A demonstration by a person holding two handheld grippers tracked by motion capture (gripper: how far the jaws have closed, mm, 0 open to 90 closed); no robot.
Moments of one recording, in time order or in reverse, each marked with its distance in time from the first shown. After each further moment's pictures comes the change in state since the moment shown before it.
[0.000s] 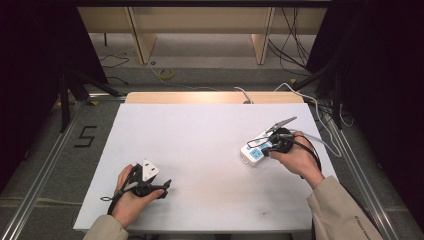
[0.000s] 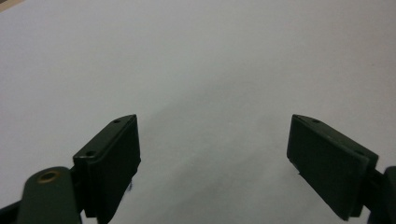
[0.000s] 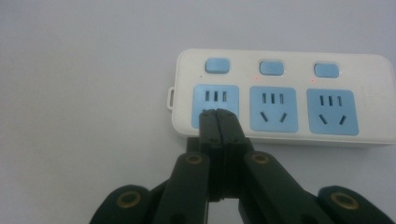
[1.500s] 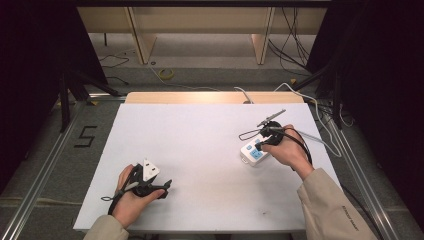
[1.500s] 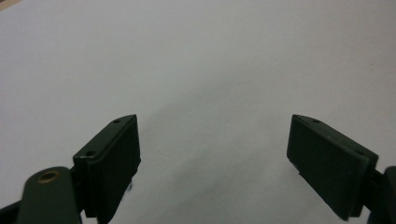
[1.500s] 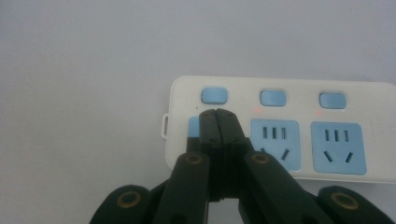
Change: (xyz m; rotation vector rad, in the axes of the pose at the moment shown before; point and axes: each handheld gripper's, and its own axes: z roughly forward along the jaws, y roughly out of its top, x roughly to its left) left arm -0.001 0.000 0.001 0.003 -0.003 0.002; right arm -0.002 0.027 0.019 0.033 -0.003 0.001
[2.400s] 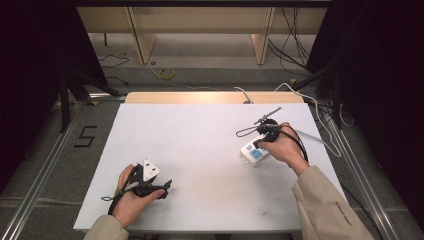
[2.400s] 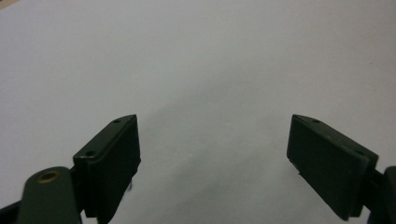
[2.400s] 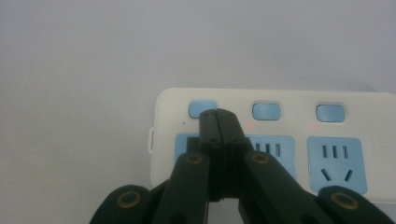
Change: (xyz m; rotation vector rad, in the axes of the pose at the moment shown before) left arm 0.000 0.000 0.000 0.005 -0.001 0.003; right arm -0.006 0.010 0.014 0.017 -0.014 0.012
